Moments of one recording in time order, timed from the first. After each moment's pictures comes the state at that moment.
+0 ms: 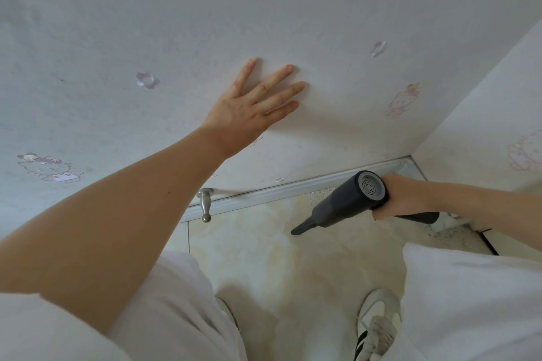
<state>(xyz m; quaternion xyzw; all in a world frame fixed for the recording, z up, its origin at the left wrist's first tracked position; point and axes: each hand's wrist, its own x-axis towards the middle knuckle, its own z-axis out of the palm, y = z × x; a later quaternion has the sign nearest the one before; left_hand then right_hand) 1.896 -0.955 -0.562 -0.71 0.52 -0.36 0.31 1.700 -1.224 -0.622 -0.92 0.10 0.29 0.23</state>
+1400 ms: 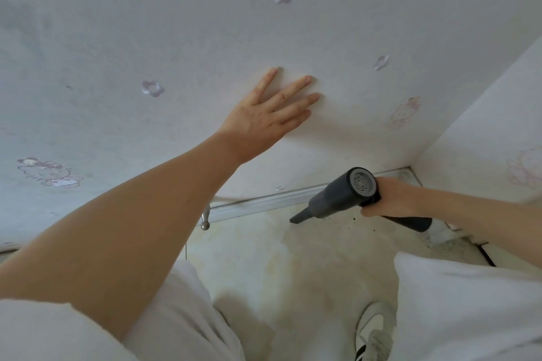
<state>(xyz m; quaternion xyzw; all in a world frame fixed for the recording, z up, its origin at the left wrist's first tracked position) 1.890 -0.973 -0.558 -0.71 0.53 -0.33 0.32 1.717 -1.213 -0.619 -0.93 0.14 0.24 0.23</state>
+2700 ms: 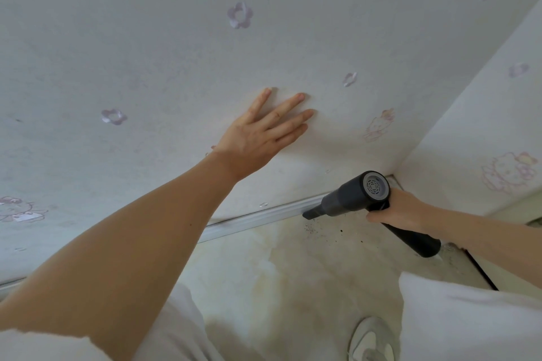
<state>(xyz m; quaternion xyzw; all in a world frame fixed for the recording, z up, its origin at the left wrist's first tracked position) 1.901 -1.012 -0.579 -0.68 0.55 -0.40 0.27 1.691 -1.243 -0.613 -0.89 0.27 0.18 0.31</state>
